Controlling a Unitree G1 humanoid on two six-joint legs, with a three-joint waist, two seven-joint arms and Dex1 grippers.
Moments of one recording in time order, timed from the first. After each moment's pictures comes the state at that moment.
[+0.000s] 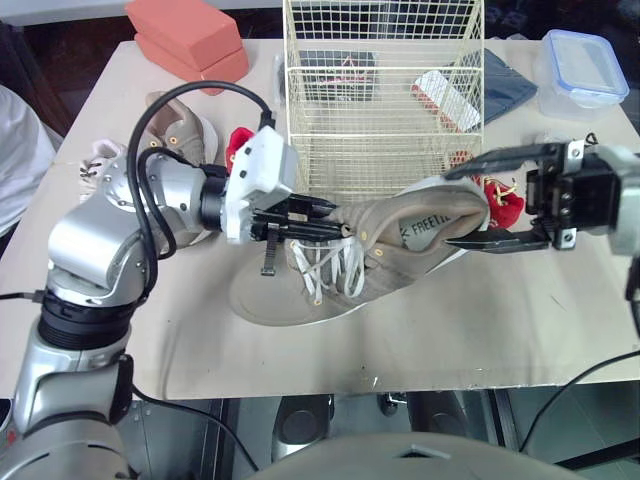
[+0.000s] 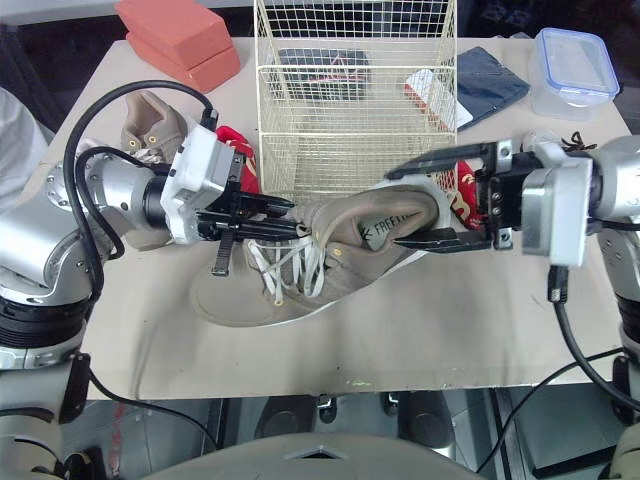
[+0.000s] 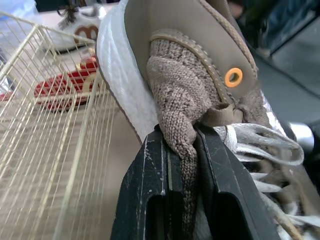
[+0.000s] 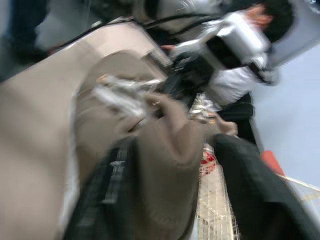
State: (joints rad) left arm -0.58 0.83 -0.04 -0.42 -0.69 0.65 -1.18; right arm -0.52 -0.92 -0.07 -0.39 0.66 -0.01 1.27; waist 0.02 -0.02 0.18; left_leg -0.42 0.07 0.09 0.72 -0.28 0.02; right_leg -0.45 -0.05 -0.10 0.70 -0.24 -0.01
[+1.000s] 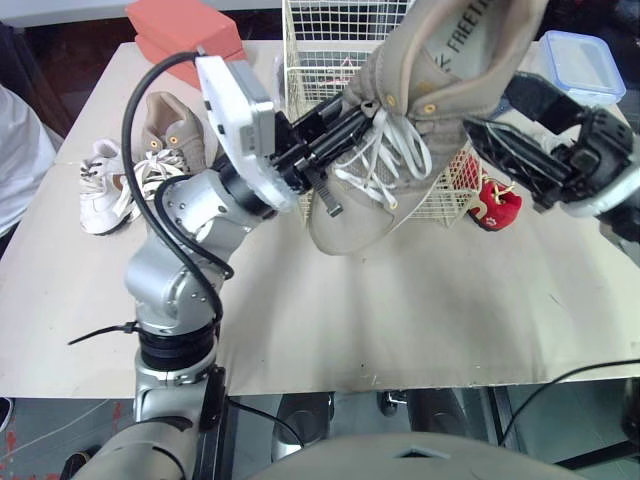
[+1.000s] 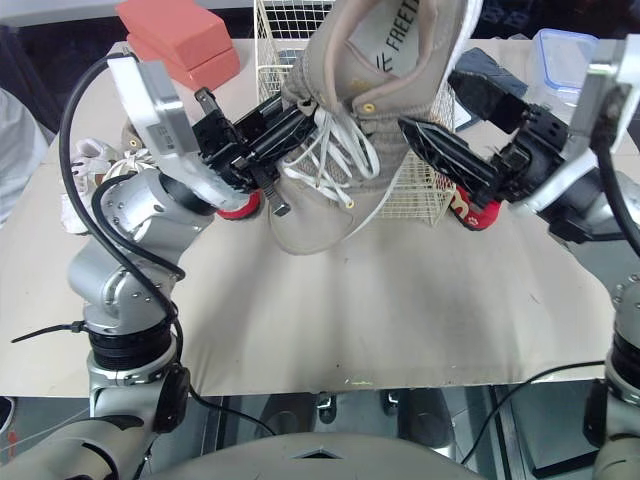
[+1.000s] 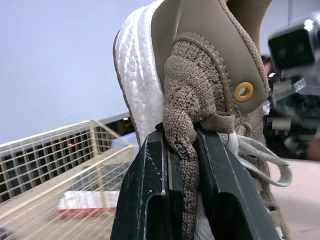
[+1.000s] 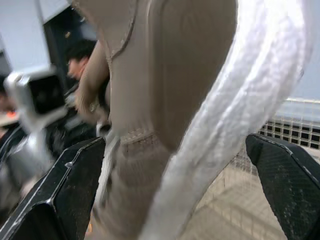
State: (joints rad) left arm -0.52 0.37 0.03 -0.53 -0.56 0.41 -0.57; right arm -0.44 -0.68 -0.27 -0.59 1.25 0.66 0.31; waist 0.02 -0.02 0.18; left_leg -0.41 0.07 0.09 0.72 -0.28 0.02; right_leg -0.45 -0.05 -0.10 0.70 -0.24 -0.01
